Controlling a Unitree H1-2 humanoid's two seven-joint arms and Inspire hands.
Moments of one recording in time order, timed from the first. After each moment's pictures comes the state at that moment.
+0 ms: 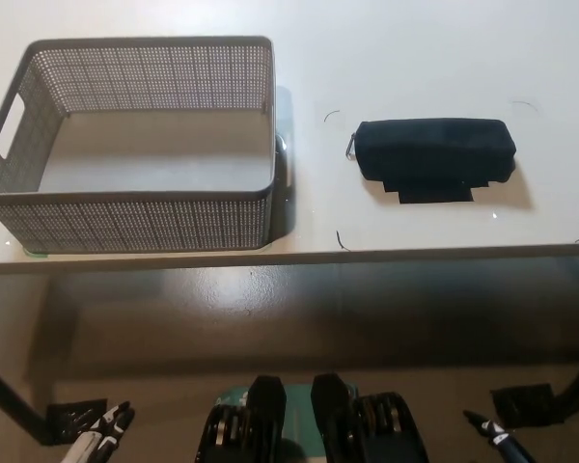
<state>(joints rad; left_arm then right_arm) 0.01 0.35 -0.10 0.43 0.11 -0.15 -0.09 -0.03 -0.30 0.24 0.55 -0.22 -0.26 0.02</state>
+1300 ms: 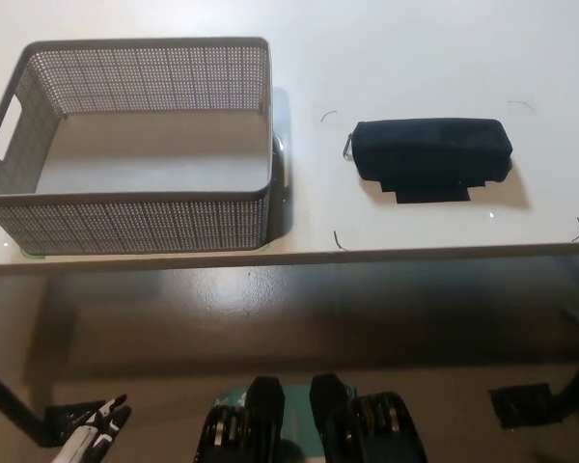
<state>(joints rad) 0.01 0.36 -0.09 0.42 0.12 -0.18 -0.10 -0.08 -0.50 -0.09 -0.35 -0.24 -0.08 0.09</state>
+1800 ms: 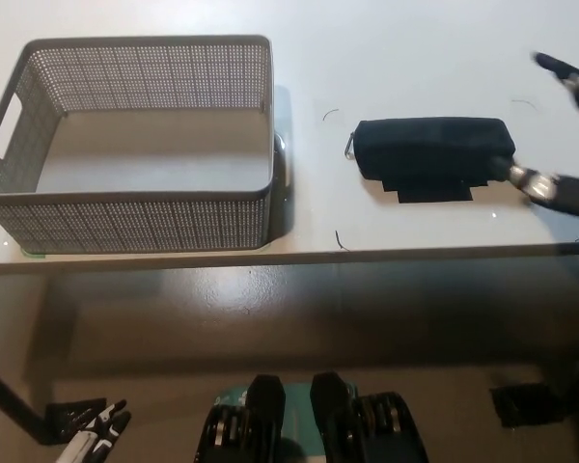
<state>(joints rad) 0.02 0.36 -0.09 0.42 0.12 -0.19 -0.10 -0.54 -0.52 0.13 -0.12 -0.39 0.06 0.20</state>
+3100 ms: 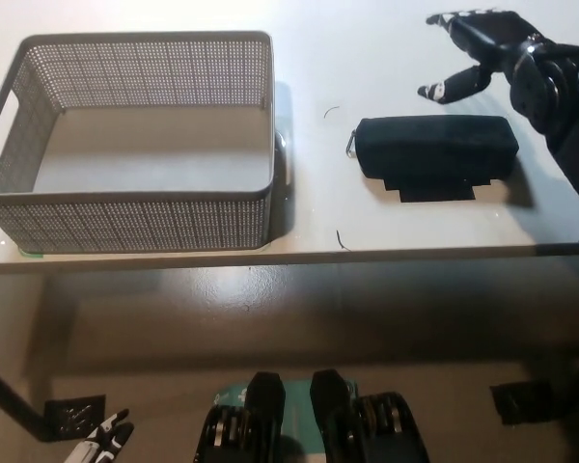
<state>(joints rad) 0.05 0.36 -0.09 0.39 0.15 -0.19 -0.10 -1.24 -0.38 0.59 0.94 -0.70 0.03 0.27</state>
